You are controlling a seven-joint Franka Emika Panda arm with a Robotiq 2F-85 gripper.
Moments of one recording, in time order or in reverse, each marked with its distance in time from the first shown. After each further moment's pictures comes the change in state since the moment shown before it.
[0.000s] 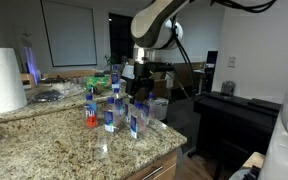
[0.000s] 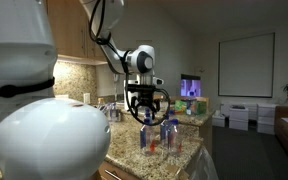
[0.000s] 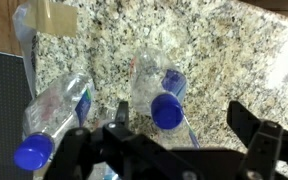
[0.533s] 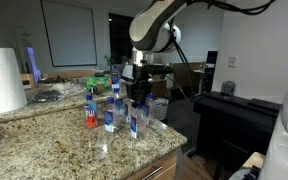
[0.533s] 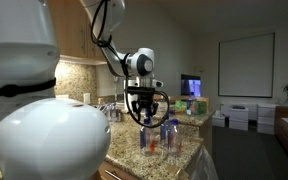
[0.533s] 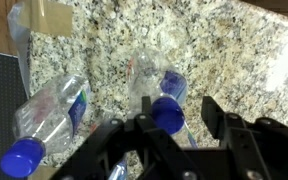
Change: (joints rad) arm 0.001 0.025 0.009 0.000 0.002 0.020 0.000
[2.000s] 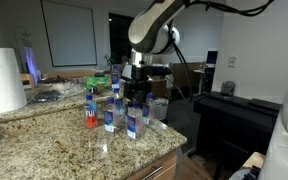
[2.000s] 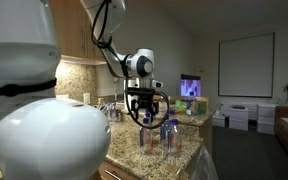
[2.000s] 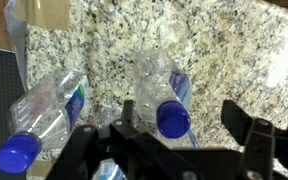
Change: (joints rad) arm 0.002 0.014 0.004 0.001 0.000 0.036 0.002
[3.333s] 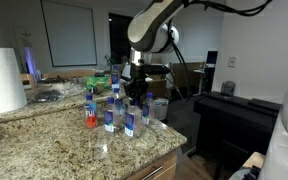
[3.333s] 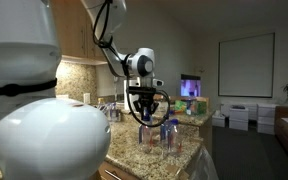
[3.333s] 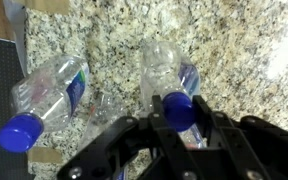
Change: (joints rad) arm 0.001 0.006 -0.004 0.017 0.001 0.026 -0.010
